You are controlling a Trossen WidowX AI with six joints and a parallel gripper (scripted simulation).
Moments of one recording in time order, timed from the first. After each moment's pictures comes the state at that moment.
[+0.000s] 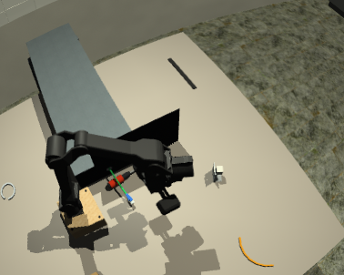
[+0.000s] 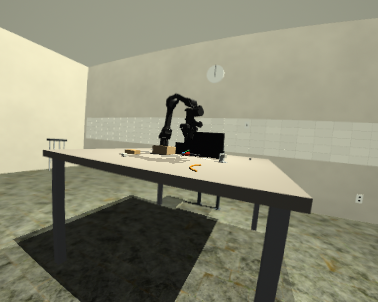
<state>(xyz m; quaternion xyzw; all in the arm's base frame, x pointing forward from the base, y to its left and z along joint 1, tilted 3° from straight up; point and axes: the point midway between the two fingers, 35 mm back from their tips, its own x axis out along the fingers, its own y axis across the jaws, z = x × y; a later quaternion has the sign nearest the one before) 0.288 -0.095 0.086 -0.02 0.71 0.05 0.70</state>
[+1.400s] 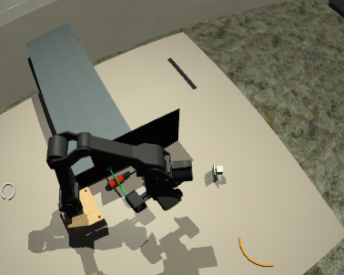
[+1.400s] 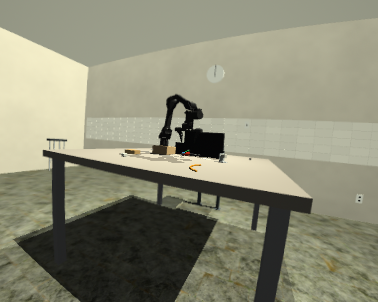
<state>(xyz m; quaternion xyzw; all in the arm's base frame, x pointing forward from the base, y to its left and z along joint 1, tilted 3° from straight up) 0.283 -0.094 0.067 0.44 0.58 -0.43 0.54</state>
